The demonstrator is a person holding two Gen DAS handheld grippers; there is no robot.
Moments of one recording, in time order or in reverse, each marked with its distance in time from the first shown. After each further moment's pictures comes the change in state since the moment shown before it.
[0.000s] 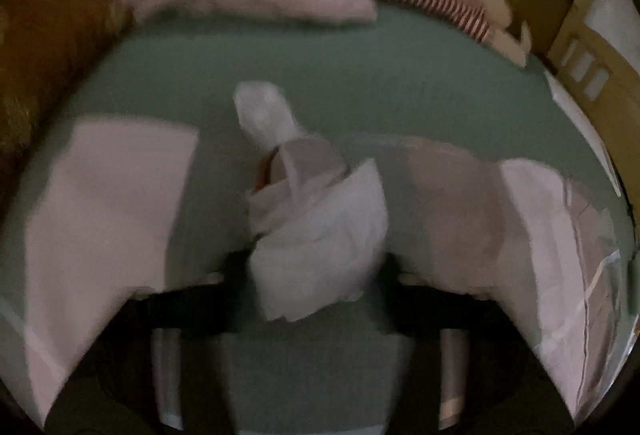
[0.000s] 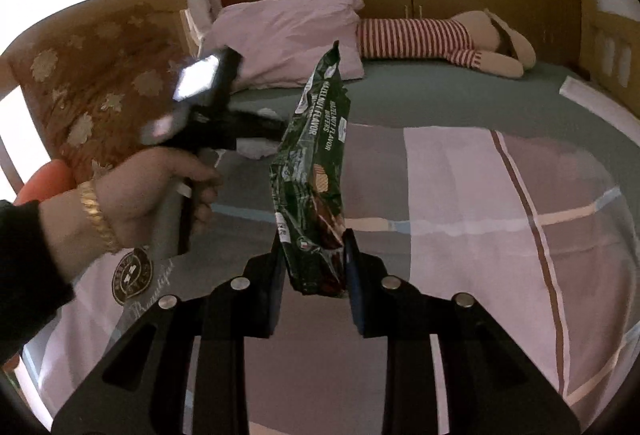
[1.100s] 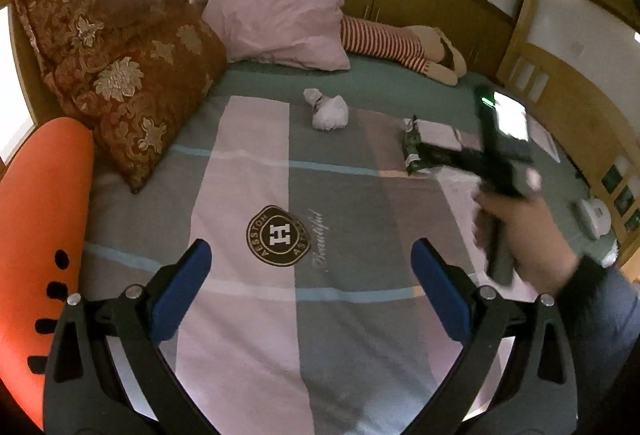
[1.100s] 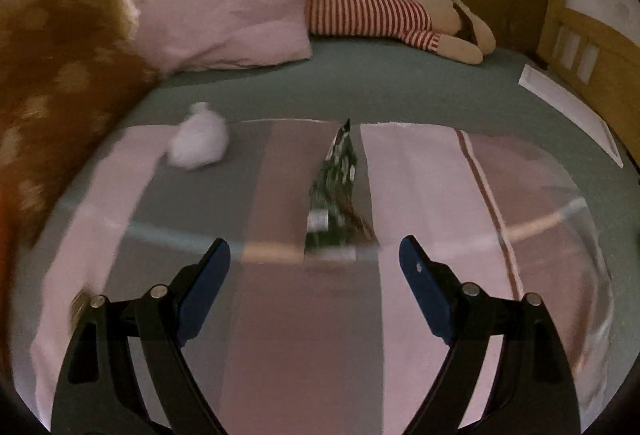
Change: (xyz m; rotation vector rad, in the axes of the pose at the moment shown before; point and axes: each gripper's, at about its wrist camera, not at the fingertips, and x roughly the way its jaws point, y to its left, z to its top) left arm -0.327 0.063 -0.215 0.057 -0.192 -0.031; right arm 0.088 0.009 0.059 0.024 0.137 -0.304
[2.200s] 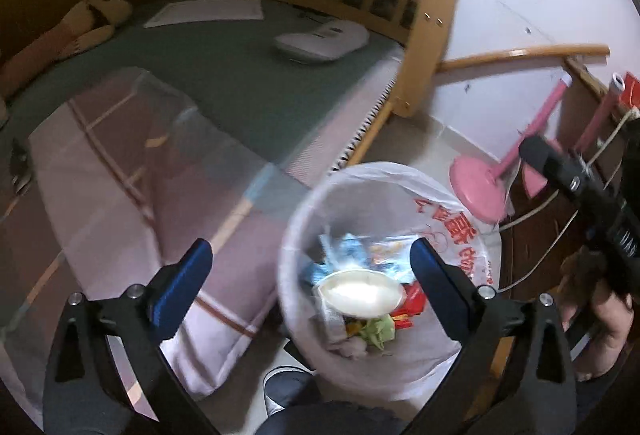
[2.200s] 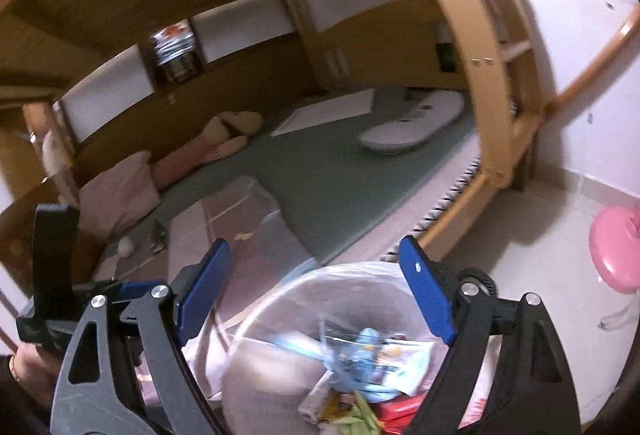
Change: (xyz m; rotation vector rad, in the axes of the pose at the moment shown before) left arm -0.093 -0.418 -0.151 0.658 0.235 -0.669; right arm -0.479 -0.306 -0.370 0.571 -0.400 -0.171
